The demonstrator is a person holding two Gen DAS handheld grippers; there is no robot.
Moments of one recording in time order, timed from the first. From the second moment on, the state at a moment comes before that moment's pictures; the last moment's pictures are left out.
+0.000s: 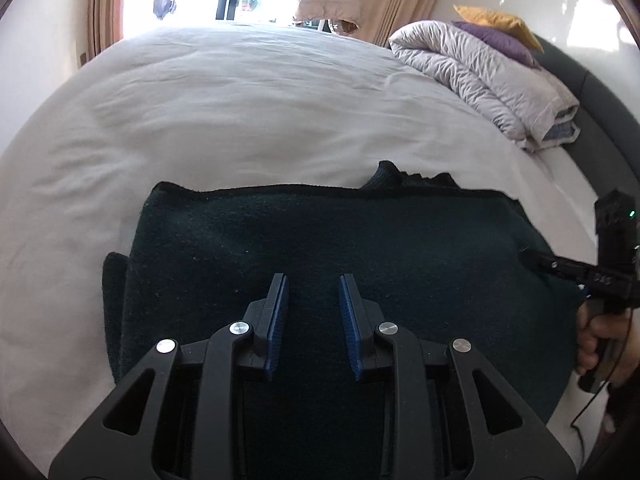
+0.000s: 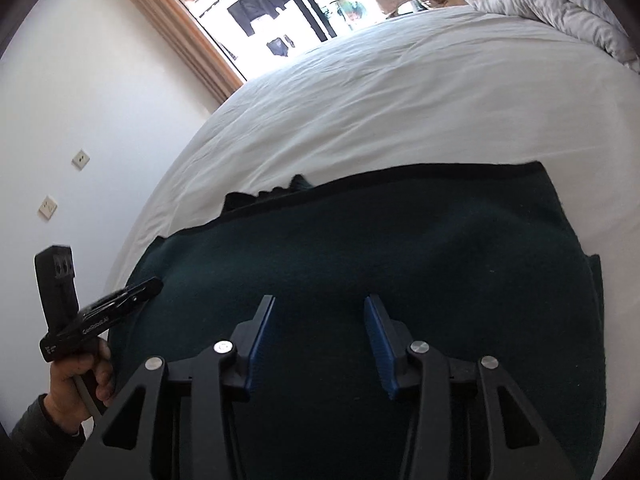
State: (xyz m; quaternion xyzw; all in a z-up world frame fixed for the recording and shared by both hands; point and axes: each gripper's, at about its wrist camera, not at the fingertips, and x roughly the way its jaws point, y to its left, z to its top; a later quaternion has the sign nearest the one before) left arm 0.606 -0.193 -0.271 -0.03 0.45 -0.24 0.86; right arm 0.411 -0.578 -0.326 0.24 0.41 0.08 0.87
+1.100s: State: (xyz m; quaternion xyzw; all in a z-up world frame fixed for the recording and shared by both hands) left arm 0.606 -0.115 -0.214 -0.08 0.38 -0.17 0.91; right arm 0.444 -0.661 -0.304 0.15 0.44 -0.07 0.88
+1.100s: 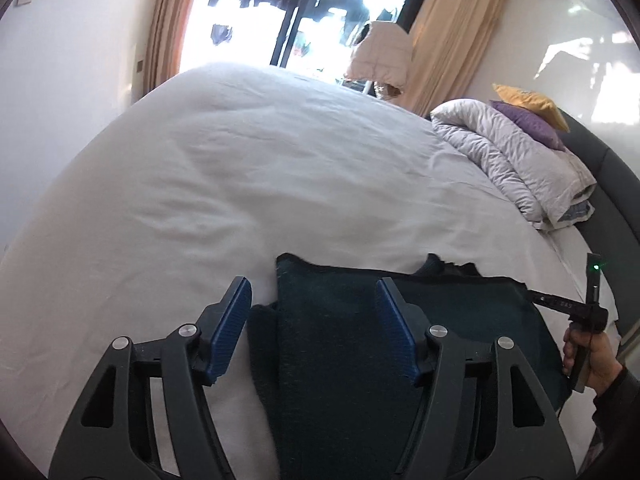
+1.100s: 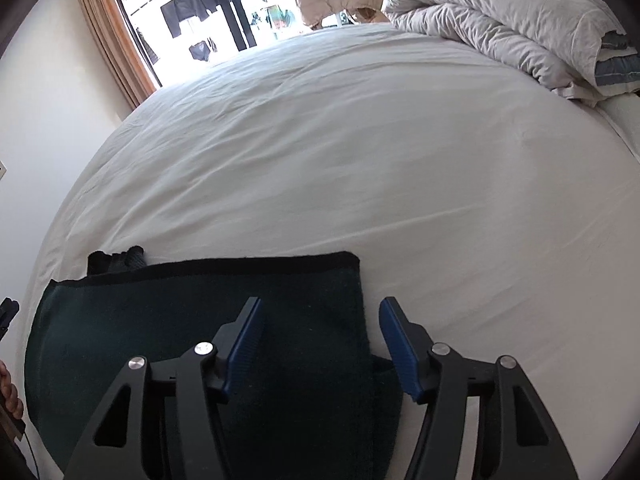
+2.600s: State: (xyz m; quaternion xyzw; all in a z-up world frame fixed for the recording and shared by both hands) left arm 0.706 -0.124 -0.260 -0.08 0.46 -0.14 0.88; right arm 0.467 -0.677 -0.304 0.14 0.43 -0.05 0.89
